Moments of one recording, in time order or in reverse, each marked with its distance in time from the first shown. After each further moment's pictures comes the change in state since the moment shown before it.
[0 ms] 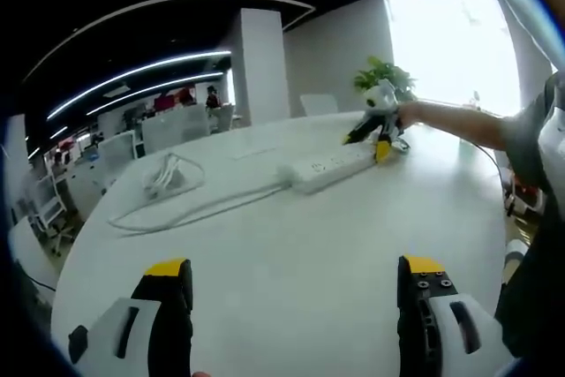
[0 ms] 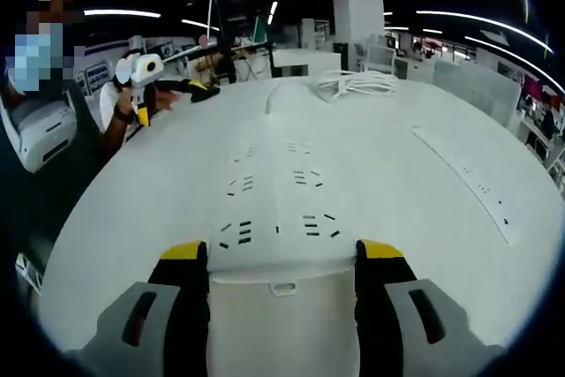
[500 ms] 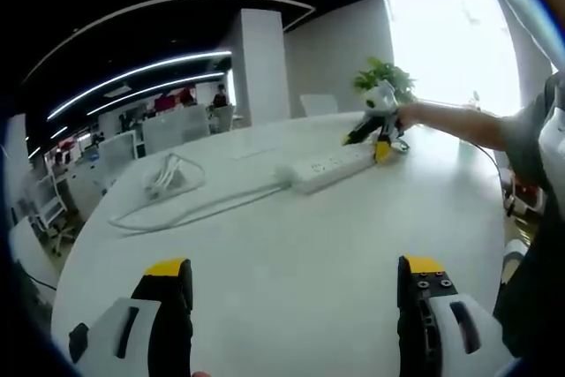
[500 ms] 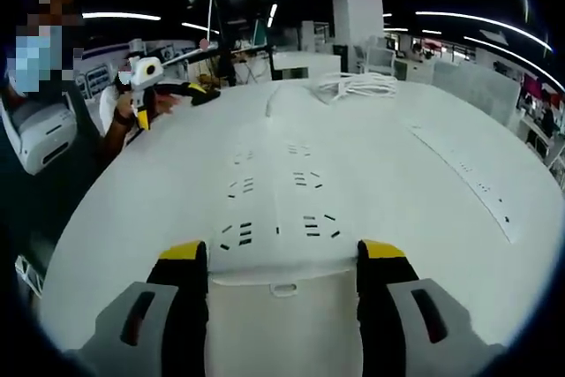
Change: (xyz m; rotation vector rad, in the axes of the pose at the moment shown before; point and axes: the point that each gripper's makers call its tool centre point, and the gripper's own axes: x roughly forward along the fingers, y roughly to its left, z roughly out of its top) left arm -0.003 0.000 0.000 0.001 -0.004 0.003; right arm 0.004 0.001 0.005 0.108 -0.043 -0.030
